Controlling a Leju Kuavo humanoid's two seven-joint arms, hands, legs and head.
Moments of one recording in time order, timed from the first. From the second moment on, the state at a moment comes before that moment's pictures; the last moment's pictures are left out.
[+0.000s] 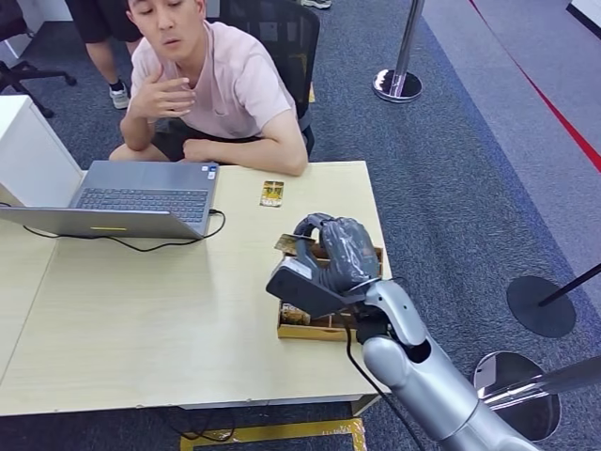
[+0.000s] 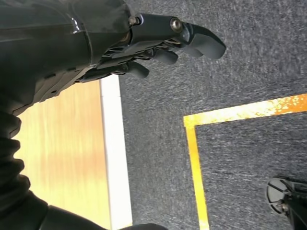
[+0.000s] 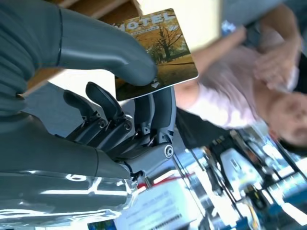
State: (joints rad) left arm -0.05 -0.02 0.89 -0.20 -0.95 0.09 0.05; right arm -0.35 -0.13 0.62 -1.60 0.75 -0.21 0.16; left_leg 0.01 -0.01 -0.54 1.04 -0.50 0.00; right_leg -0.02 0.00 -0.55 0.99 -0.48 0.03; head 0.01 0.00
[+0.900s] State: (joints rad) left arm -0.09 -0.02 0.89 -0.20 -1.03 0.07 0.06; right arm -0.49 -0.04 0.60 -1.25 1.11 -0.66 -0.15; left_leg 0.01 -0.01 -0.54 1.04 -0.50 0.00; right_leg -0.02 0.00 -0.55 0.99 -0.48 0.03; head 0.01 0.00
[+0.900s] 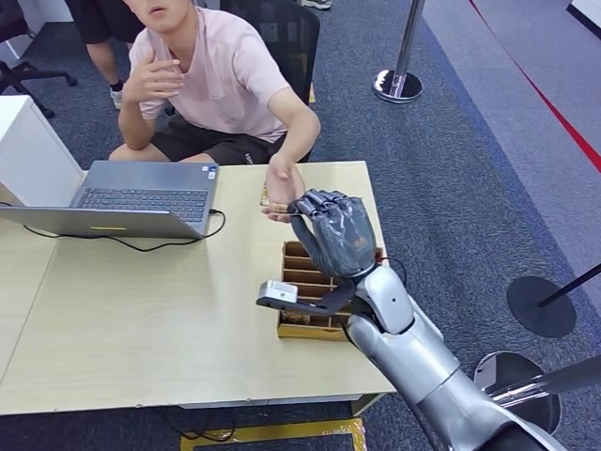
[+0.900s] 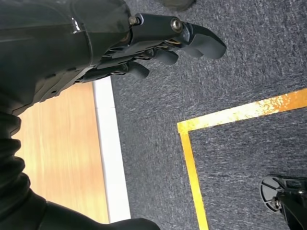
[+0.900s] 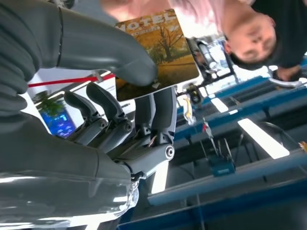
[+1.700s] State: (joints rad) left arm -0.10 -0.01 0.87 -0.20 -1.05 0.05 0.06; right arm -0.76 0.11 0.61 -0.63 1.16 -0.62 -0.05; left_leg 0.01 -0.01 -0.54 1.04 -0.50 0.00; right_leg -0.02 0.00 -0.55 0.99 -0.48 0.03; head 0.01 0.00
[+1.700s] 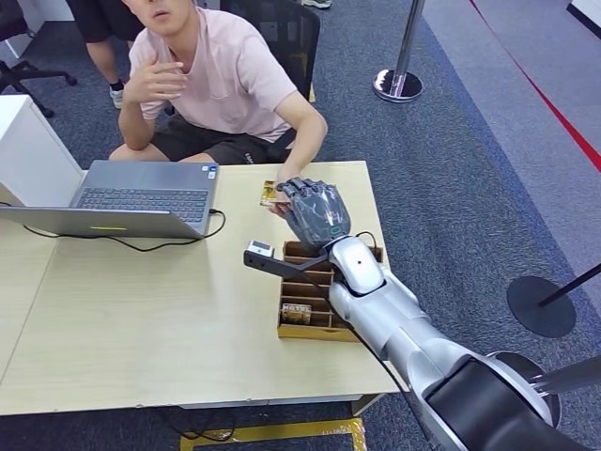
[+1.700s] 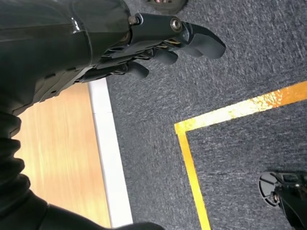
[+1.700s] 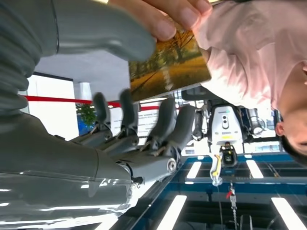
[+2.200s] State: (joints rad) left arm -0.09 -0.01 0.87 -0.20 -1.02 0.06 0.06; right arm -0.77 0.12 0.55 -0.60 0.81 -0.56 -0.17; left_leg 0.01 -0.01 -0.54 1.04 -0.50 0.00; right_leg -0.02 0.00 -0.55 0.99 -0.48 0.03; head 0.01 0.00
